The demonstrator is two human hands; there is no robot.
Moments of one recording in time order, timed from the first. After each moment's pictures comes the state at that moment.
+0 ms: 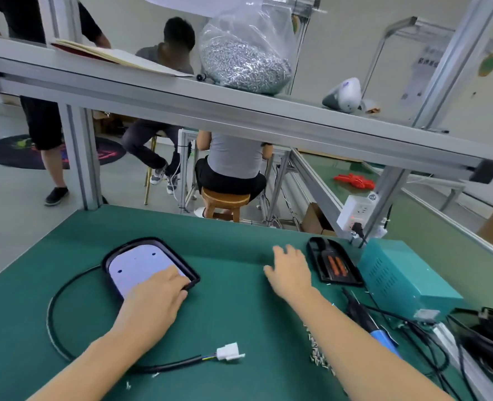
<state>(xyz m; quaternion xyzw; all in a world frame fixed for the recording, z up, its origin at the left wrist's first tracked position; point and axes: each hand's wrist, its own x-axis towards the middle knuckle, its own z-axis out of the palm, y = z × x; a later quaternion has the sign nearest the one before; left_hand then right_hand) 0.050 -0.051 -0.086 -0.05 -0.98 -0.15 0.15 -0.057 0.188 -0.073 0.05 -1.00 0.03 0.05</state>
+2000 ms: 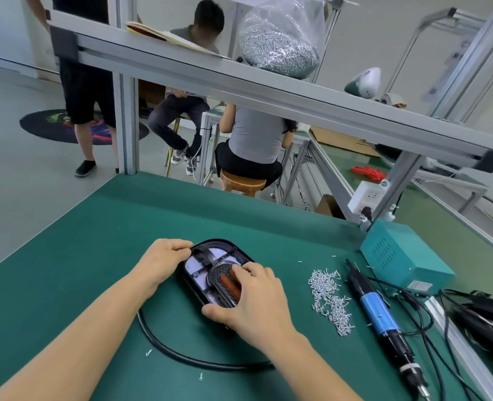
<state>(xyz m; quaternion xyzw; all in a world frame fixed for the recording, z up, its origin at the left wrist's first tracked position) 0.087 -0.070 -0.086 0.16 -0.79 -0.59 0.02 0.122 0.126 -0.072 0.19 -0.97 0.15 0.02</state>
